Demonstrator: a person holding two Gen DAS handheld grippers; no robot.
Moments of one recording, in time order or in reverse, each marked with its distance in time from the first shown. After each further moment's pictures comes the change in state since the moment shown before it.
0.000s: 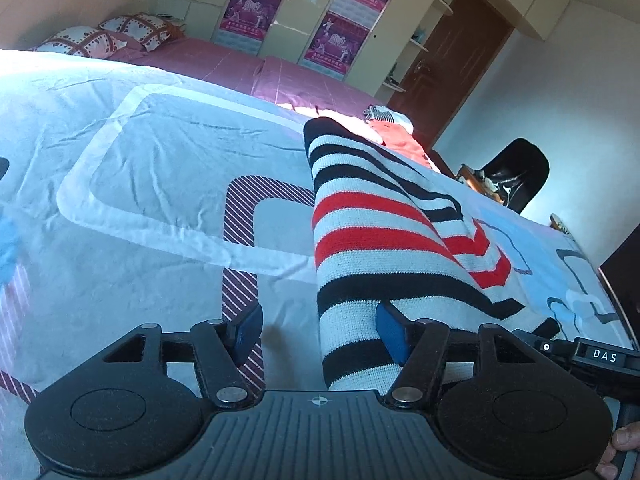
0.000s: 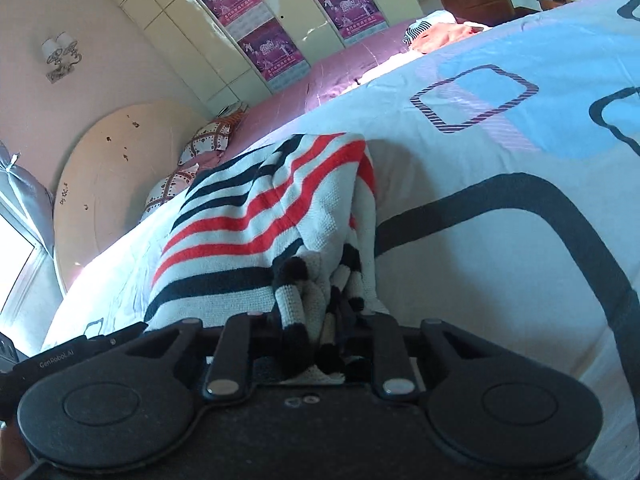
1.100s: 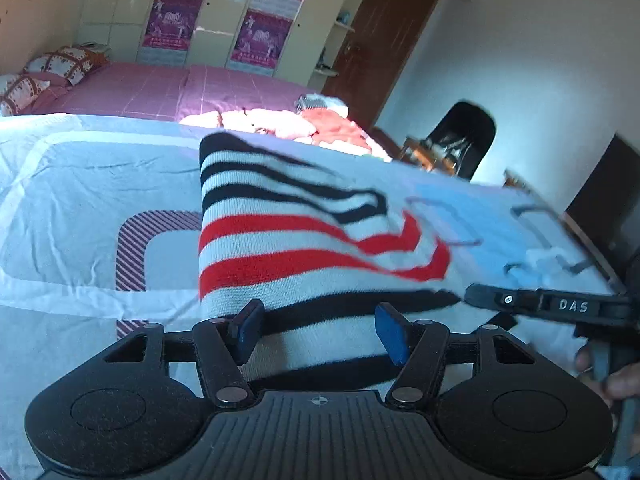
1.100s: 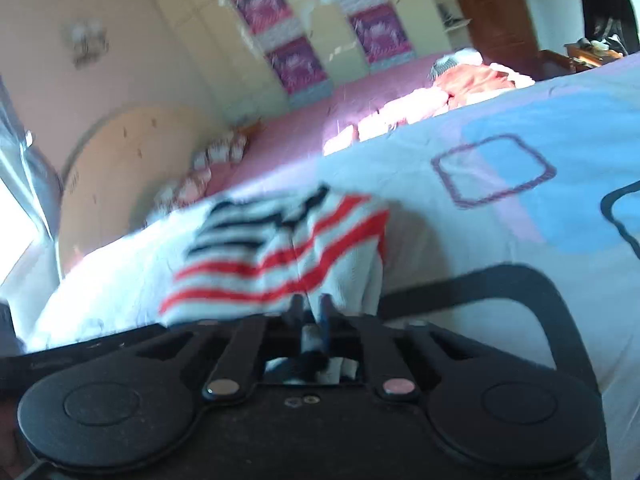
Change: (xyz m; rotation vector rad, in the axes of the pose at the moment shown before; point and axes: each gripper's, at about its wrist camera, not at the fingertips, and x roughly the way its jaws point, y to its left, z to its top) left arm 0.018 -0.067 0.010 0.258 0.028 -0.072; right arm 0.004 0.015 0.030 -0.169 -0.015 -0.042
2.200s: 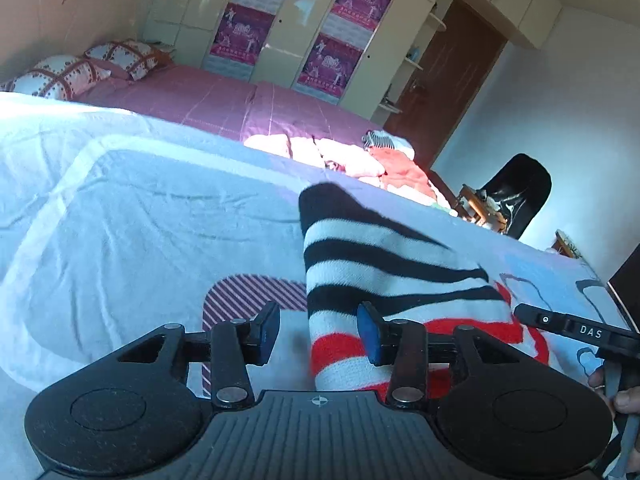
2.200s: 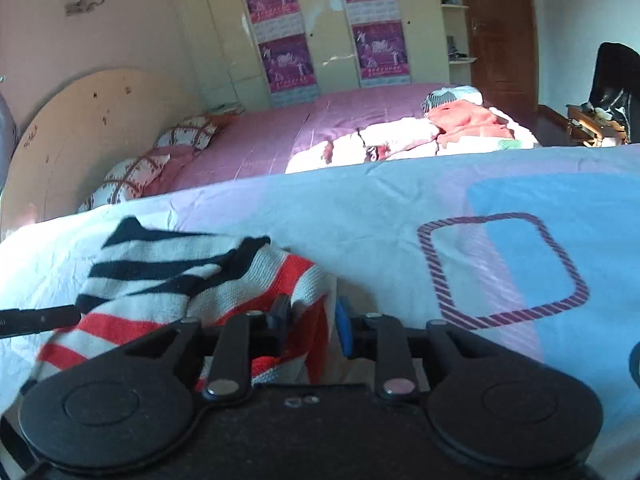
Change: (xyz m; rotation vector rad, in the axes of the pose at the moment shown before) left arm 0.034 0.066 0.037 -0.186 -0.124 0.092; right arm 0.066 -0.013 0.053 -0.138 -0.094 -0.105
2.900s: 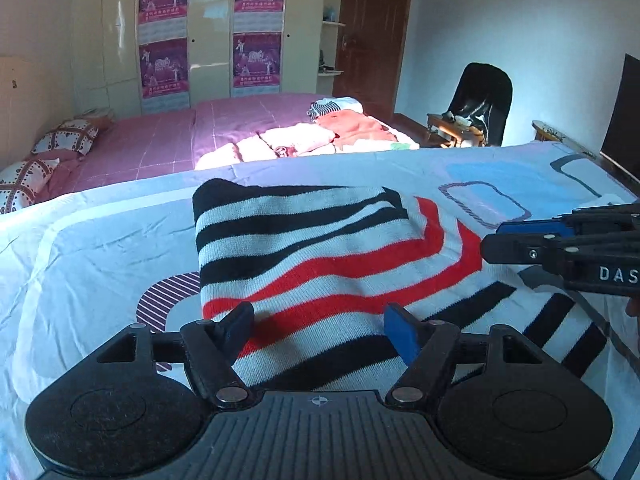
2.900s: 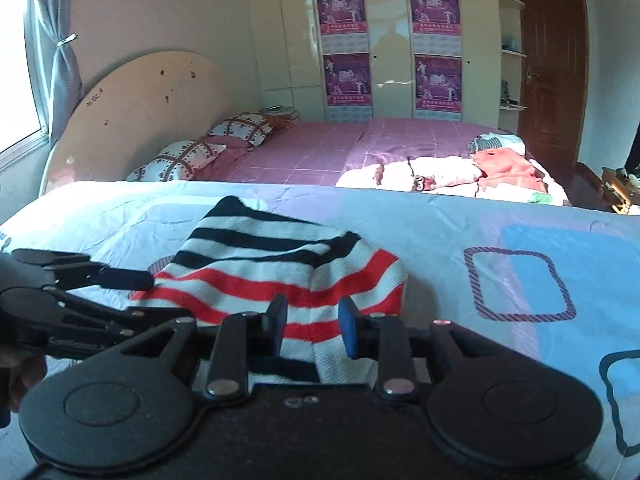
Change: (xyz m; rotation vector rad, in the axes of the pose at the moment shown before) left arm -0.039 -0.094 -0.022 0.398 0.078 0.045; right arm -0.066 0.061 -0.022 -0.221 0.004 0.085
